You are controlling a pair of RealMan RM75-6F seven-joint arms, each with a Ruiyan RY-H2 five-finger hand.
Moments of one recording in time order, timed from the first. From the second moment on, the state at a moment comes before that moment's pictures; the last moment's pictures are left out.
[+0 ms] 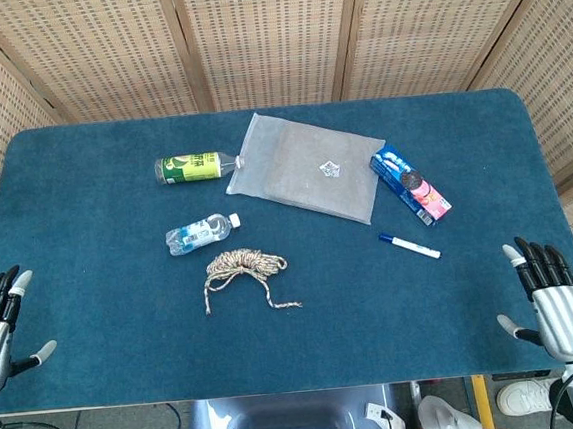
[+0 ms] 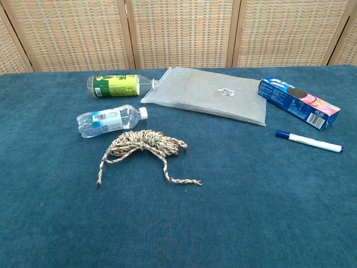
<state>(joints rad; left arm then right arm) -0.08 -1.15 -0.03 -1.57 1.56 1.55 0.04 0.07 -1.15 0.05 -1.64 -1.58 1.53 -0.10</state>
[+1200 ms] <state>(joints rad) -0.11 -1.21 -0.08 -1.55 1.47 1.50 0.14 0.68 -1.56 0.21 -1.57 -1.22 0.76 -0.22</state>
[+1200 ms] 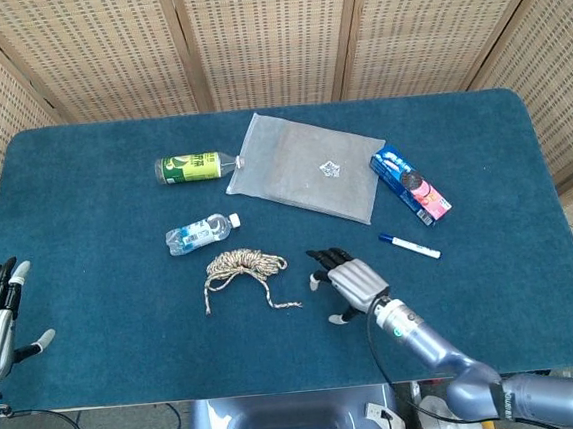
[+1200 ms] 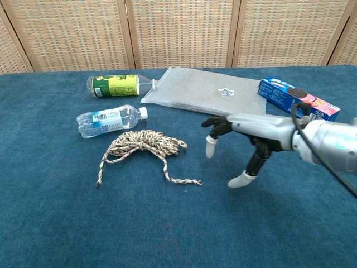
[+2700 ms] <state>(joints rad) -0.13 -1.22 -0.09 -1.54 1.43 1.47 0.16 0.86 -1.90 0.16 -1.33 -0.96 0.91 -0.57</state>
